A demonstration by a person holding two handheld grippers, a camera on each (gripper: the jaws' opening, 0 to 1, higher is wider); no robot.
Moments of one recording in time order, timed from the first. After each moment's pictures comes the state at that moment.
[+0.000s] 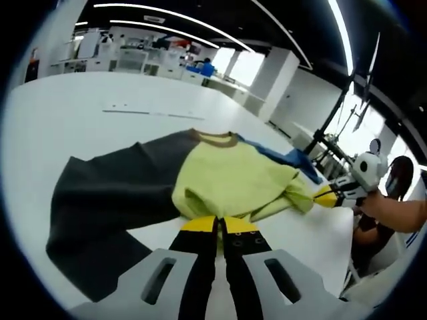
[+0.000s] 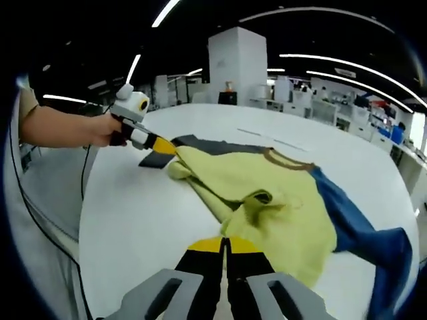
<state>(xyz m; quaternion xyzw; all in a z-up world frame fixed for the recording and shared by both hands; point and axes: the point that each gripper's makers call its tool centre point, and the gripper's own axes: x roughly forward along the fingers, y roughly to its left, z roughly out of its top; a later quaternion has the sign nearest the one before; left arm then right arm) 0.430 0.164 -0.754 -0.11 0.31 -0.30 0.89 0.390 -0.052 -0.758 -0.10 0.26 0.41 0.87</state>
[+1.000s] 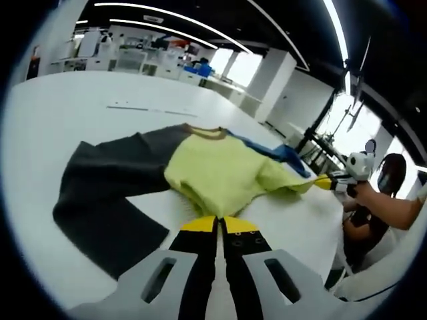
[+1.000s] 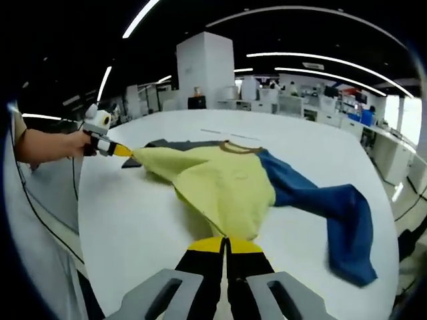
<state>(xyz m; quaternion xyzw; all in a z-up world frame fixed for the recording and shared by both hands) 0.378 0.171 -0.745 -0.12 0.31 -0.31 0.89 0.367 -0.144 -0.751 -0.06 0.27 0.33 0.90</state>
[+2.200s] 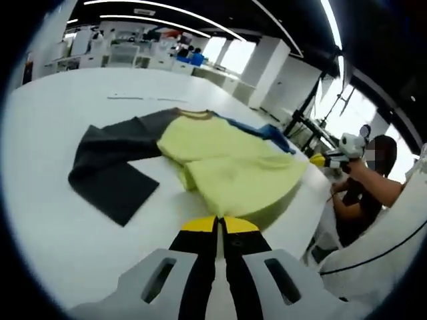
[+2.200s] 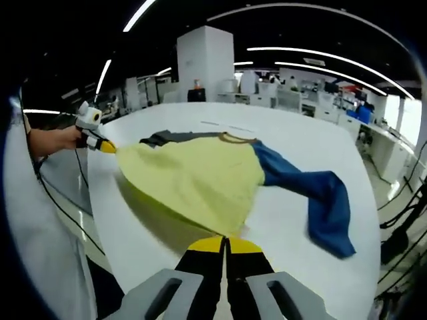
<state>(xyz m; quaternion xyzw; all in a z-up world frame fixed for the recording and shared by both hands) 0.297 0.179 -0.735 -0.08 0.35 -0.34 0.87 0.320 -0.177 -0.736 -0.08 0.30 0.33 0.89</state>
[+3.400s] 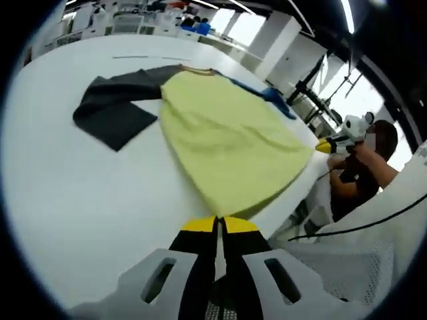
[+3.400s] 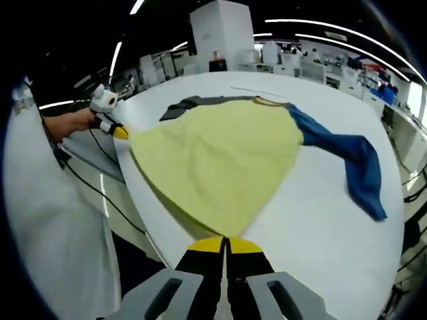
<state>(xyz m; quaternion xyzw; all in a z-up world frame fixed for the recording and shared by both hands) 0.227 0.194 -0.773 -0.08 0.45 -0.33 0.83 0.247 -0.162 -0.771 -0.09 0.39 0.39 0.83</state>
